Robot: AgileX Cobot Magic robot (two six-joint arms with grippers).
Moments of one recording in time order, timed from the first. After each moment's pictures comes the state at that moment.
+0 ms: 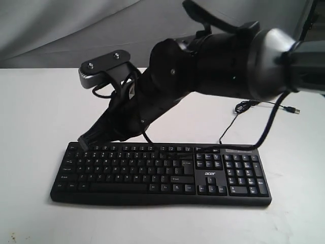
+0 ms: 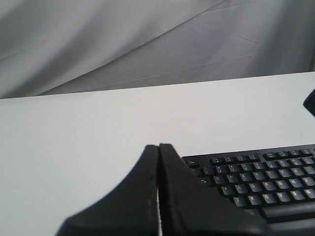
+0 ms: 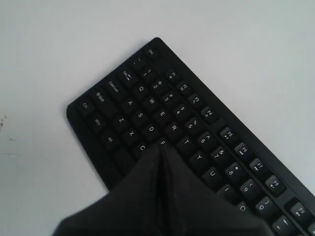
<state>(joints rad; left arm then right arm) -0.17 0.00 0.00 0.04 0.26 -0.02 0.83 1.89 -1.40 0.24 0.57 -0.14</state>
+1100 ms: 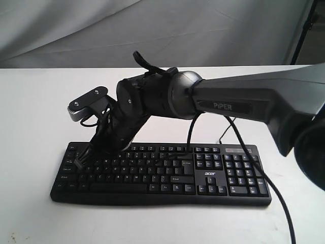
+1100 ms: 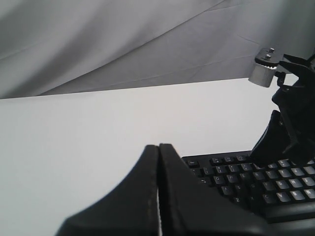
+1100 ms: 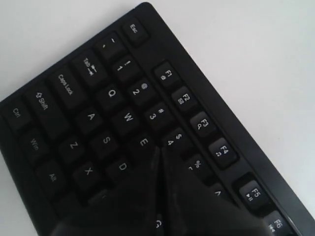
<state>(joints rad) -0.17 0.00 0.00 0.04 0.26 -0.02 0.83 2.23 -1.66 0.23 0.60 -0.24</state>
